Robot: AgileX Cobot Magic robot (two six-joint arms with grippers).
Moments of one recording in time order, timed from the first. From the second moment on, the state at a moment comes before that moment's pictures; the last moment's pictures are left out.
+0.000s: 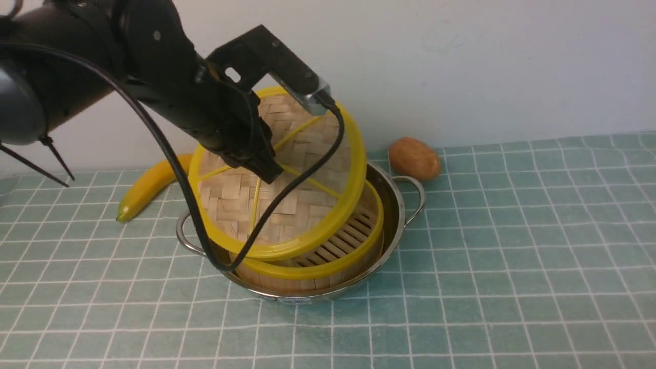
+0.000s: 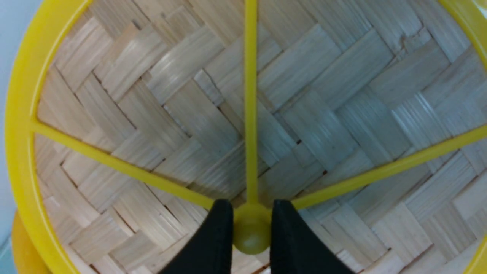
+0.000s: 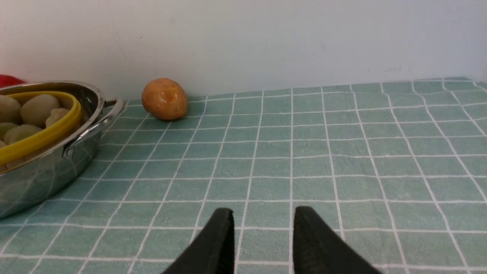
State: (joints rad) right arm 0.08 0.00 0.01 0.02 0.35 0.18; left arm -0.36 1.72 -1.51 -0.04 0.89 0.59
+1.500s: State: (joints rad) right arm 0.08 0.00 0.01 0.02 0.35 0.19; left arm -0.36 1.86 -1.52 -0.11 0.80 0.80
